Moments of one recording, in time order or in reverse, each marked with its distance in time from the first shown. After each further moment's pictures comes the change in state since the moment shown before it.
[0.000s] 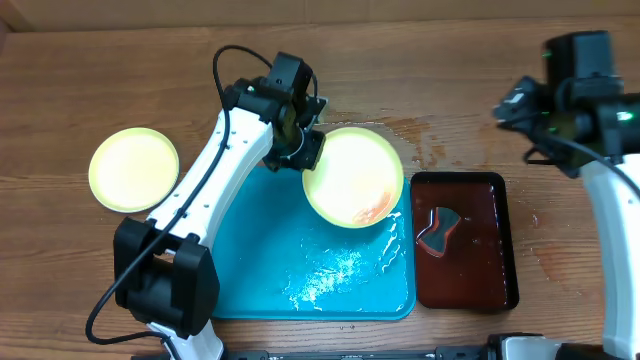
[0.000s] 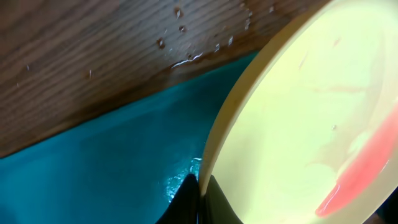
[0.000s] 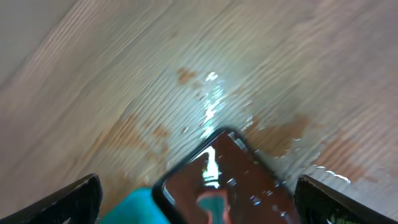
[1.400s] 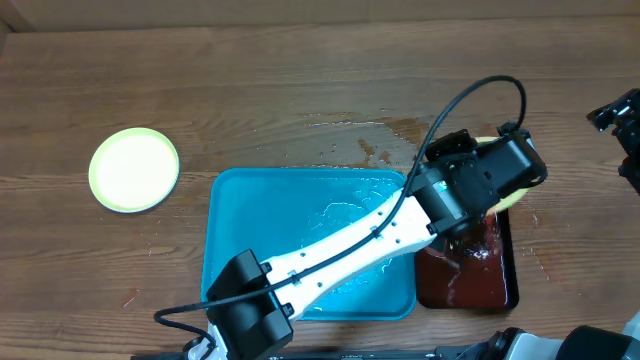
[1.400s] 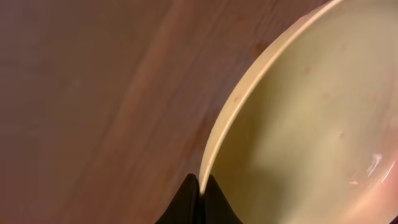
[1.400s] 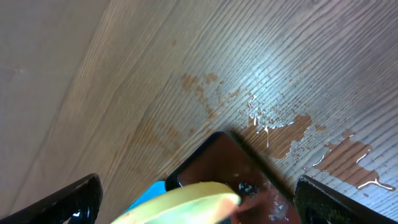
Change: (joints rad) left arm -0.681 0.158 0.288 0.379 -0.797 0.307; right arm -0.518 0.000 0.000 -0.006 -0.527 -0.330
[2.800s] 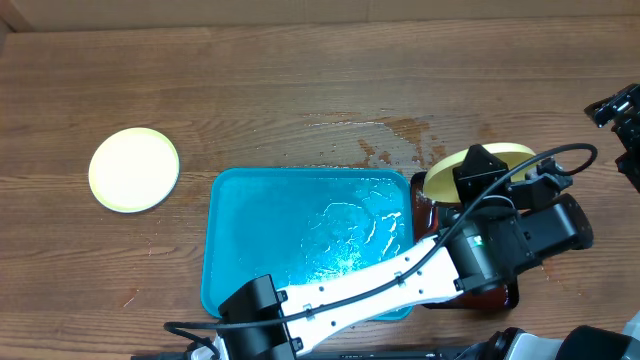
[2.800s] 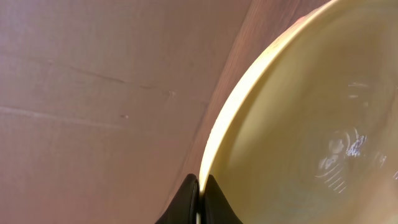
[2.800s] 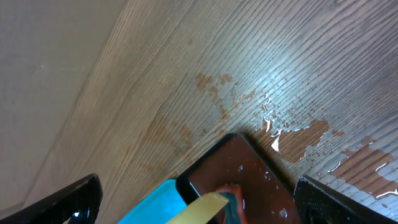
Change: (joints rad) left arm -0.174 0.000 0.000 0.070 -0.438 0.166; right arm 0.000 0.000 0.000 0.020 -0.051 -0.005
